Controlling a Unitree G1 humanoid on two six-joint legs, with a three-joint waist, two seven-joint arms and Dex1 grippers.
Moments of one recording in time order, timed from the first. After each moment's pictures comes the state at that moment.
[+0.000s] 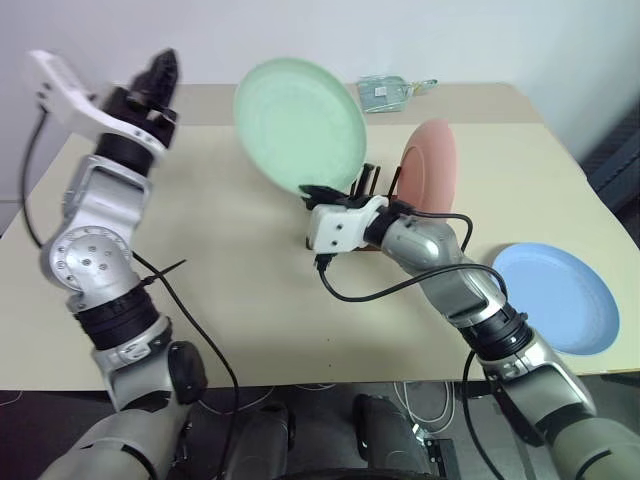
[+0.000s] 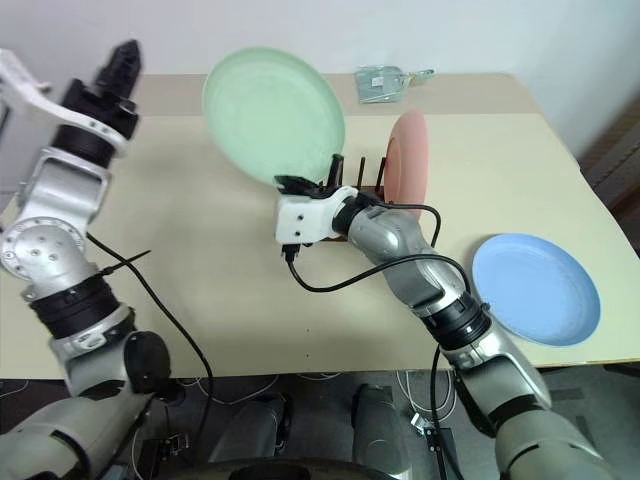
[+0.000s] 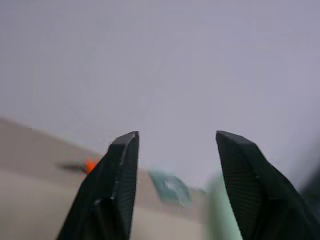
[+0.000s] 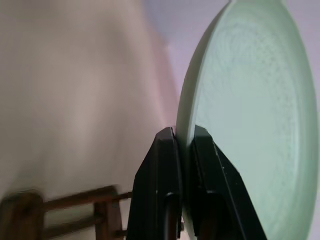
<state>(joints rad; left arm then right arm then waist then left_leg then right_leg) -0.72 0.35 0.54 -0.19 -0.76 0.65 -0.06 -0.63 -0.37 0.36 -0.13 -0.33 0.02 0.47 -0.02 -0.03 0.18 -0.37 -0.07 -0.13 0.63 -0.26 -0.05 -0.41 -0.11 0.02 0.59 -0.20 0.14</state>
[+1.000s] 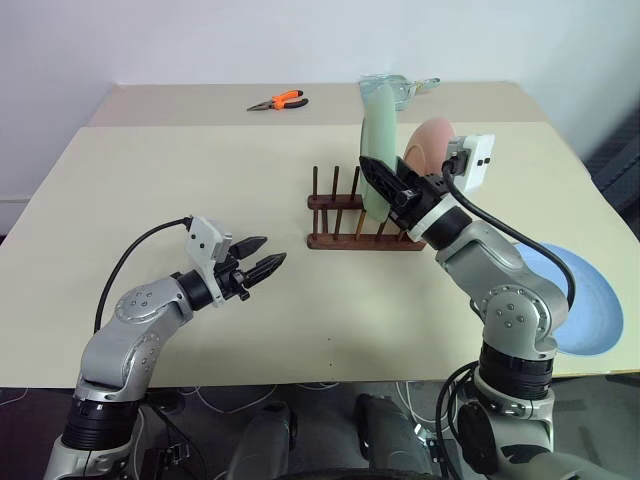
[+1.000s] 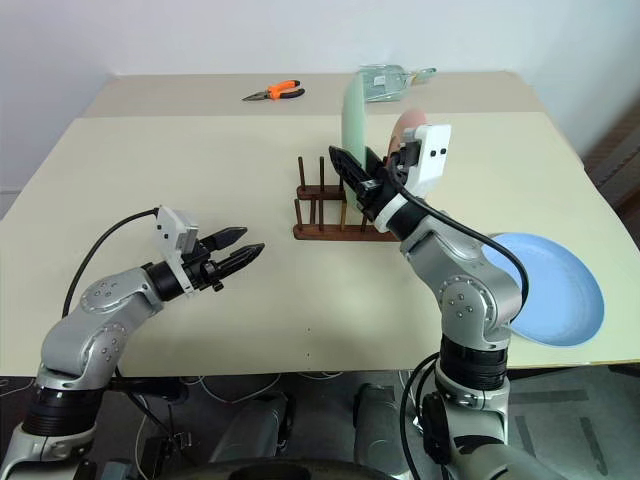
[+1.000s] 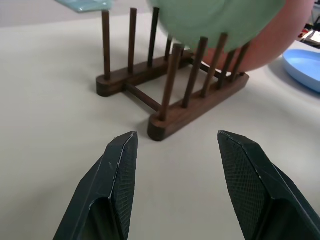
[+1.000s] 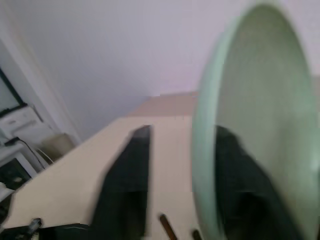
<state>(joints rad) -0.15 0.52 0.06 -0.33 -0.54 0.51 -0.66 -0.49 -0.19 -0.18 -0.44 0.69 0.79 0.24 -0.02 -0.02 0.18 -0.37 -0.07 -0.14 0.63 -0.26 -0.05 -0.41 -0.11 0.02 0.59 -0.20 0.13</state>
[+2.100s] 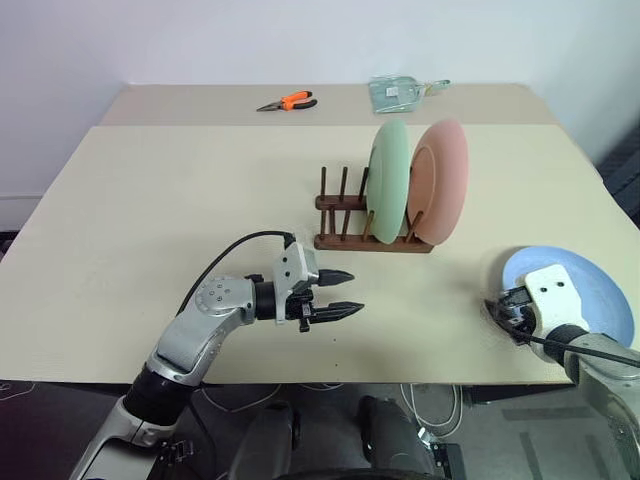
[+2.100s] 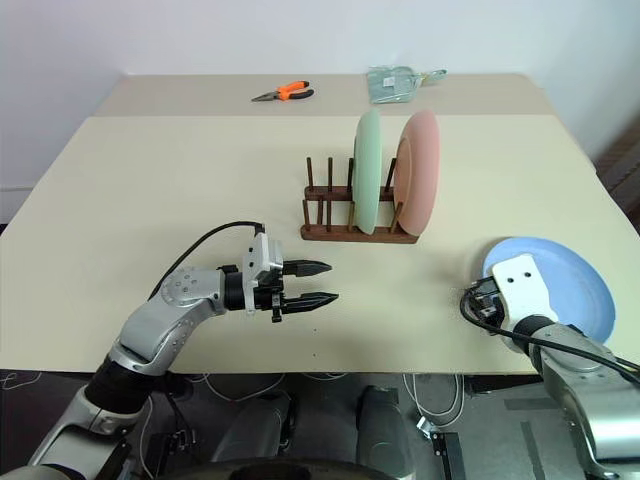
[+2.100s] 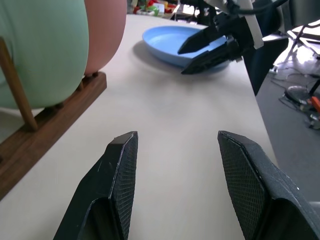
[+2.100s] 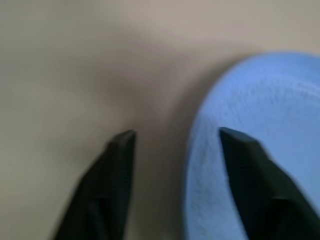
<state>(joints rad) -0.31 0.44 -0.30 -0.24 -0.38 0.37 -0.94 0.23 -0.72 -0.29 -0.57 0.33 0.89 0.24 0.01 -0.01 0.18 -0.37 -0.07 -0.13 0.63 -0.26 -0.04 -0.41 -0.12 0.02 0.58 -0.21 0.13</state>
